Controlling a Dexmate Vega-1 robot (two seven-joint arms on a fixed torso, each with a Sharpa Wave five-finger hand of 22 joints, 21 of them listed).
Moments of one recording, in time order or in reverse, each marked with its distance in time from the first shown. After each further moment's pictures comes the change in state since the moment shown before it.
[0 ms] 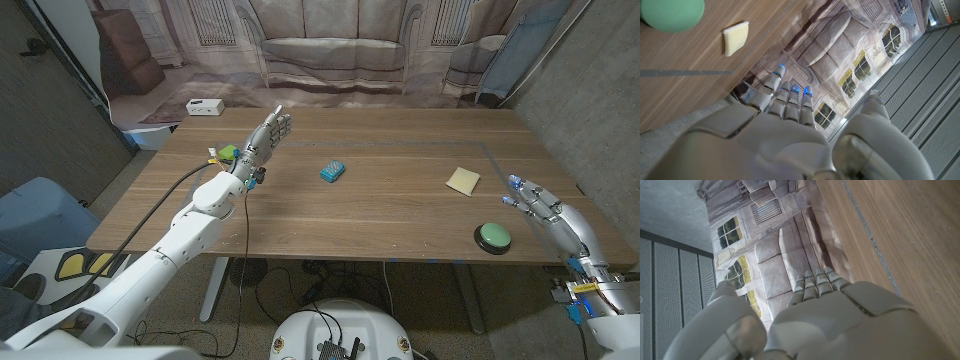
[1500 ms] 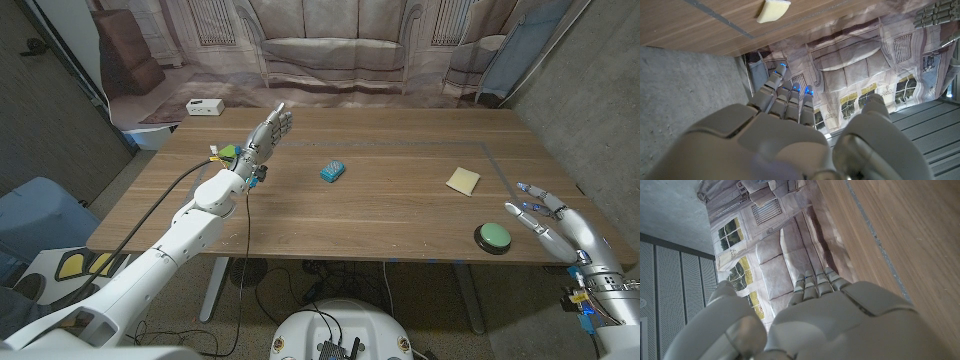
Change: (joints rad) left arm -0.001 0.003 0.003 -0.023 0.023 0.010 0.026; left_hand 0.000 0.000 -0.004 -0.004 0.000 0.005 -0.006 0.000 0.000 0.000 0.000 0.000 0.000 0.000 0.000 -0.003 0.000 0.000 0.000 -0.008 0.000; right arm -0.037 0.124 0.075 -0.102 -0.520 -0.125 -0.189; right_hand -0.001 -0.002 -0.004 -0.004 0.008 0.012 -0.013 0.004 0.005 0.018 -0.011 0.000 0.000 0.018 -0.018 0.000 0.000 0.023 -0.012 0.000 0.000
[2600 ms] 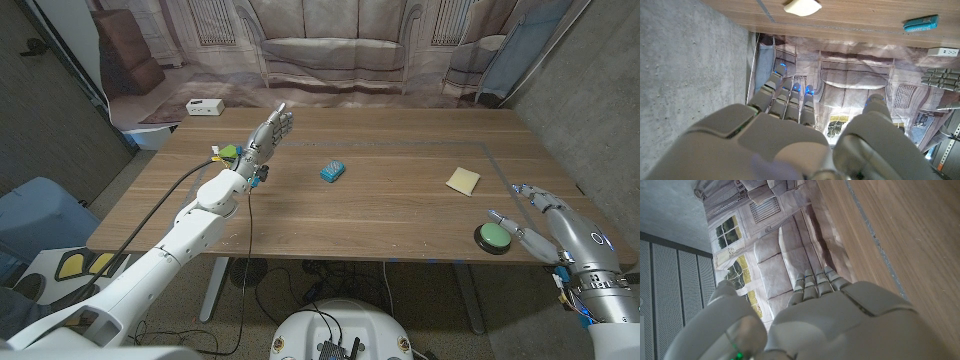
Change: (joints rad) left arm -0.008 -0.014 0.005 0.014 0.004 0.004 0.012; left_hand 0.005 0.005 -0.004 -0.004 0.000 0.018 0.007 0.000 0.000 0.013 0.002 0.000 0.000 0.013 0.002 0.000 0.000 0.014 0.004 -0.002 0.000; right arm -0.049 -0.028 -0.053 -0.109 -0.397 -0.247 -0.153; right_hand -0.004 -0.004 -0.004 -0.004 0.008 0.005 -0.005 0.000 0.000 -0.004 -0.003 0.000 0.000 0.000 0.000 0.000 0.000 0.000 0.000 -0.006 0.000
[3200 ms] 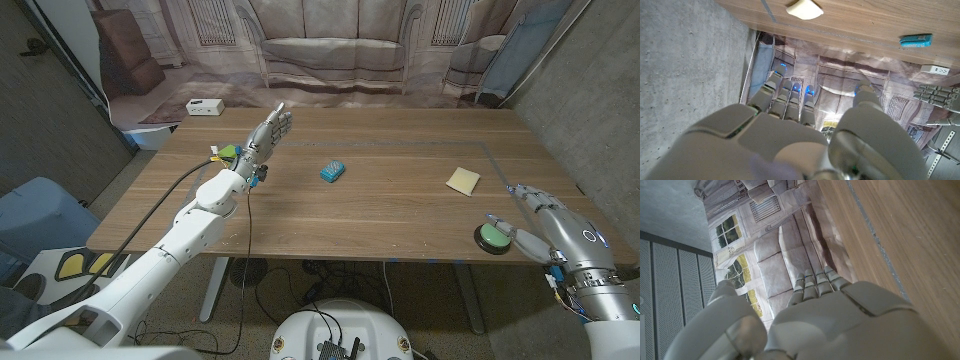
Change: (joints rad) left arm -0.003 0.001 -0.003 0.007 -0.004 -0.005 -0.005; left_hand 0.000 0.000 0.000 0.000 -0.005 0.000 0.000 0.000 0.005 0.000 0.000 0.000 0.000 0.000 0.000 0.000 0.000 0.000 0.007 -0.005 0.000; right arm -0.032 -0.076 -0.034 -0.032 -0.047 -0.099 0.001; right_hand 0.148 0.066 0.089 -0.069 0.021 0.000 -0.004 0.000 0.000 0.004 -0.004 -0.006 0.000 0.007 -0.003 -0.005 -0.005 0.006 -0.002 -0.008 0.000
